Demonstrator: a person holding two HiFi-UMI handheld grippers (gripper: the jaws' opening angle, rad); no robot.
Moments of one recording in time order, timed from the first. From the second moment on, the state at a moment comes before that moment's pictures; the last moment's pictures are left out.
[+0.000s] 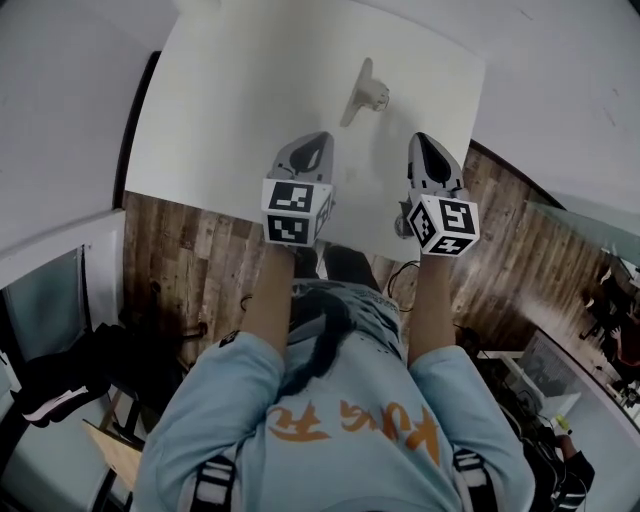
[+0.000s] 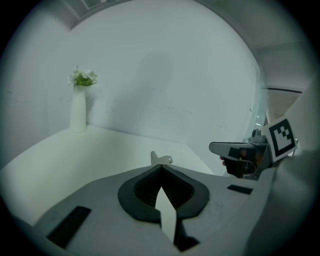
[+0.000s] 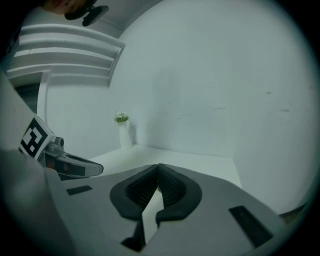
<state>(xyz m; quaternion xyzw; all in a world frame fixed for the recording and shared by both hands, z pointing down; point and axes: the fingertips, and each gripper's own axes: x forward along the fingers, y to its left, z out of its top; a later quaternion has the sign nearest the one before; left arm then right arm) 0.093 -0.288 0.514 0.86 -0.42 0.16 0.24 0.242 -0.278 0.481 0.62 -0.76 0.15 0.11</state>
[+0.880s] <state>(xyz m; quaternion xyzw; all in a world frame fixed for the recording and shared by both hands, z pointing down) 0.070 -0.314 0.540 0.83 -0.46 0.20 0.25 0.224 -0.378 0.570 0.54 -0.77 0.28 0.17</state>
